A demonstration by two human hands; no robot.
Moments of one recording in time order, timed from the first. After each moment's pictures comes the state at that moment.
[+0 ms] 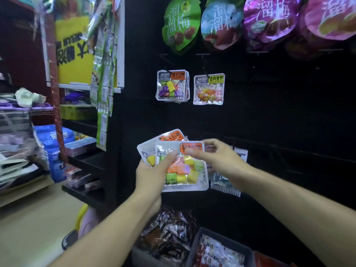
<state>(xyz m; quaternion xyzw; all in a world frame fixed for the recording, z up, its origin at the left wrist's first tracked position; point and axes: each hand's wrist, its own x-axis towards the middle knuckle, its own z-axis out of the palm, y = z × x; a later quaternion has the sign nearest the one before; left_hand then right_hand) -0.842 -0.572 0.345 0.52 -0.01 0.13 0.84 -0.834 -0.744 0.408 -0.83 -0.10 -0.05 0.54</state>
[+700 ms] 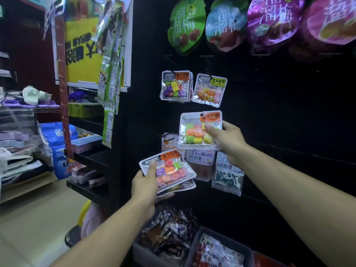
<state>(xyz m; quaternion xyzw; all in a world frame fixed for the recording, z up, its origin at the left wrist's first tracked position) -0.840 -0.553 0.314 0.53 0.13 0.10 0.83 -0.787 -0.744 0.433 -0.75 -0.05 -0.14 0.64</state>
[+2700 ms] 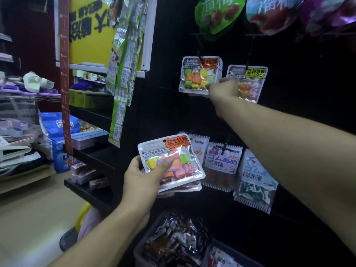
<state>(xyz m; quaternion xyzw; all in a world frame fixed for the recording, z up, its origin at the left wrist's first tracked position) -0.800 -0.494 0.313 0.53 0.02 0.17 0.83 -0.657 -0.632 0.503 -0.77 0.00 -0.29 0.56</state>
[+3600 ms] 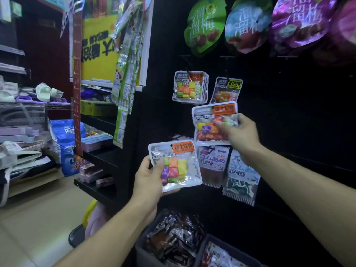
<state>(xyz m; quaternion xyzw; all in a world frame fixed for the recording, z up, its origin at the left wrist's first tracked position) -0.849 -0.527 0.328 0.53 0.02 0.16 0.83 -0.765 -0.729 0.442 -0.77 -0.10 -0.23 0.59</state>
